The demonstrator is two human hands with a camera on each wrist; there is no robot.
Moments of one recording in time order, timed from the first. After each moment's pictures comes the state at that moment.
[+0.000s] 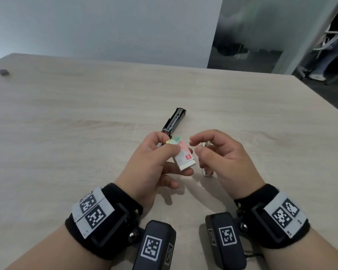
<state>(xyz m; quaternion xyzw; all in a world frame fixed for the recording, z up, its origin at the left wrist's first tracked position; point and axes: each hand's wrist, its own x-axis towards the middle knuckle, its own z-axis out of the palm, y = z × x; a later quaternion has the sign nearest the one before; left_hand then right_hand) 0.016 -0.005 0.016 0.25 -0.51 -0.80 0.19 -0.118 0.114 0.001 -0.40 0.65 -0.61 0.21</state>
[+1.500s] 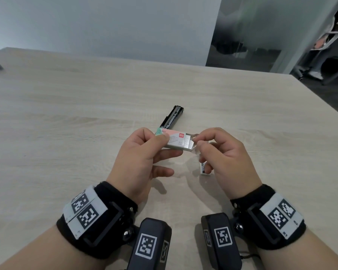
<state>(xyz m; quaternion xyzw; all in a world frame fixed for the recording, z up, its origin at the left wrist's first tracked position) 0.017 -0.010 0.017 0.28 -0.48 -0.78 0.28 -0.115 0.112 0.003 -0.37 0.68 -0.61 0.16</state>
